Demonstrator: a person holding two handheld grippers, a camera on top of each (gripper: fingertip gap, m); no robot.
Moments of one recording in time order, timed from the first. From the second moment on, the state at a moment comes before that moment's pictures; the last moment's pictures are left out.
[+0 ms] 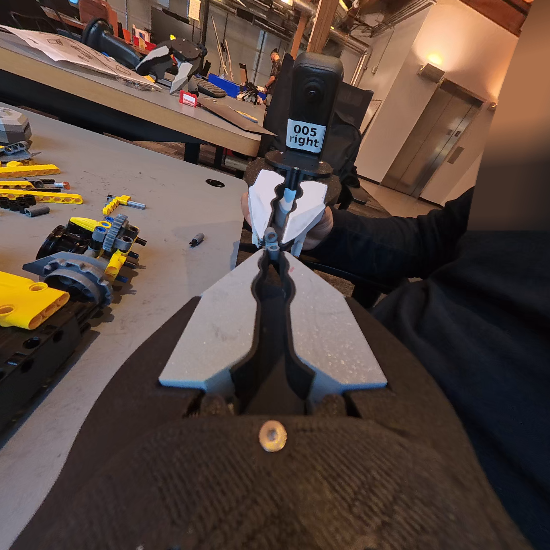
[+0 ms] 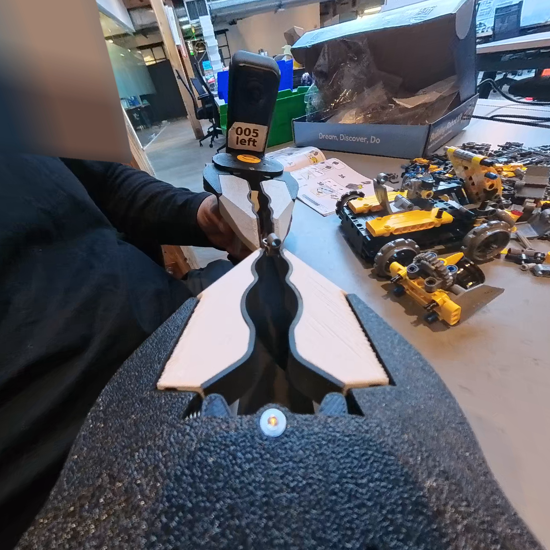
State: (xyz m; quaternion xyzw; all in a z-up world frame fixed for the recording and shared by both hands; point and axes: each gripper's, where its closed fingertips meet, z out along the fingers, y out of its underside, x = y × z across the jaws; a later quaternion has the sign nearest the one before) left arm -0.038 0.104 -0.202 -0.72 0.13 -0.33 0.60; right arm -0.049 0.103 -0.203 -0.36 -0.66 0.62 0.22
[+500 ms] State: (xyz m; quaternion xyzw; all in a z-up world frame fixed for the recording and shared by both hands) left arm -0.032 0.104 -0.205 -0.72 0.12 -0.36 0.59; right arm -0.049 0.100 -0.198 -0.36 -0.64 0.65 0.20
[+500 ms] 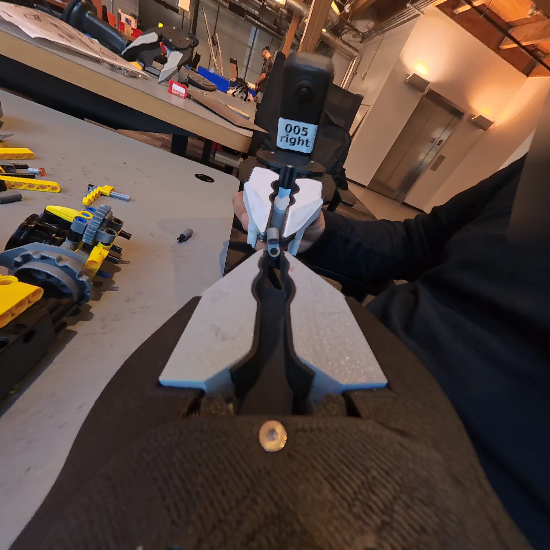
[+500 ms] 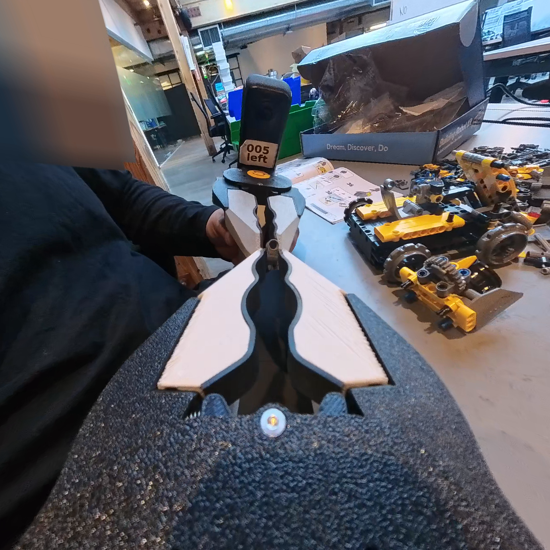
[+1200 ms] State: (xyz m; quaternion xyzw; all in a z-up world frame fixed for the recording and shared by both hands) left arm -0.056 0.116 -0.236 -0.81 0.10 -0.26 0.51; right arm -0.060 0.140 -0.238 -0.38 -0.76 0.41 0.33
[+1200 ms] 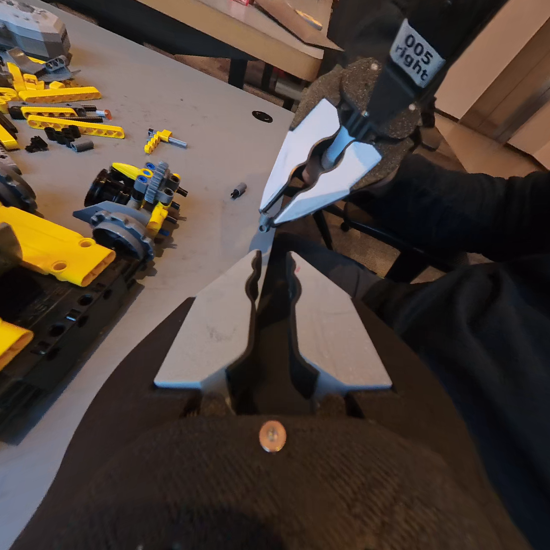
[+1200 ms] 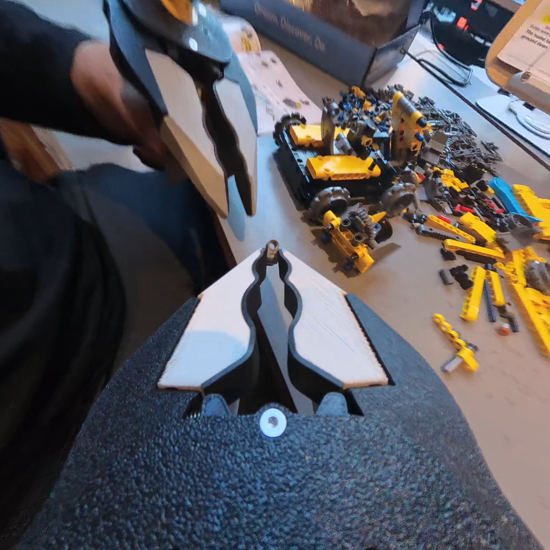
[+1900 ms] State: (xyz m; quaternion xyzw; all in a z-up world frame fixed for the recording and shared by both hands) left arm -0.058 0.132 -0.239 -0.84 0.16 -0.24 0.46; right arm -0.063 0.139 -0.264 -0.35 -0.82 0.33 0.33
